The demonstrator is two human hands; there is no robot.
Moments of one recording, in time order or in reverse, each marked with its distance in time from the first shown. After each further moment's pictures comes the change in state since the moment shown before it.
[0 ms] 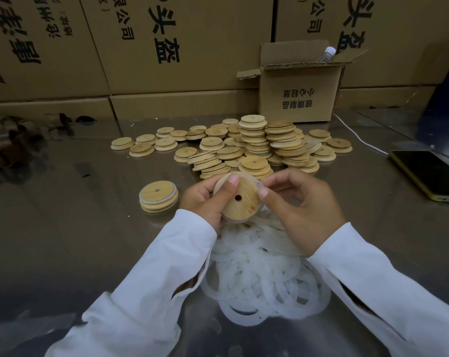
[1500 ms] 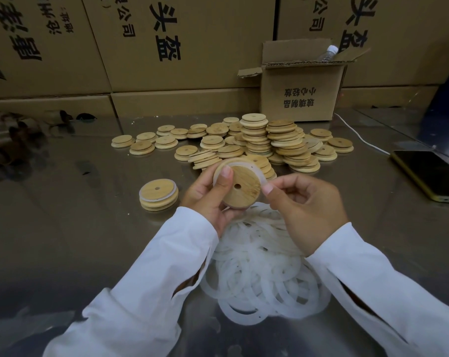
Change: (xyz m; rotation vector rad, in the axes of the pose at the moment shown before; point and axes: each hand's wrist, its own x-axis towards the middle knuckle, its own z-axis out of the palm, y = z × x) left_hand 0.002 0.002 0.004 -0.248 -0.067 -0.012; right_hand -0.004 -0.007 0.004 0.181 0.083 0.129
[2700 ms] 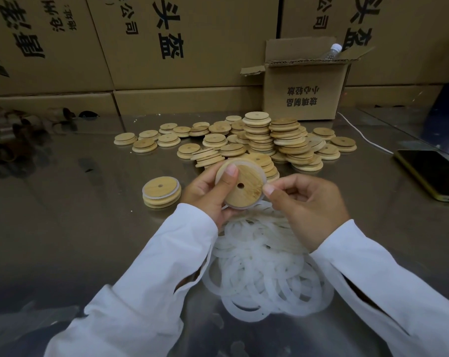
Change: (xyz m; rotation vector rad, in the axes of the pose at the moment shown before) left_hand -0.002 0.005 -0.001 0.097 0.067 -0.032; right_hand 0.003 0.002 0.000 -0.019 -0.048 0.003
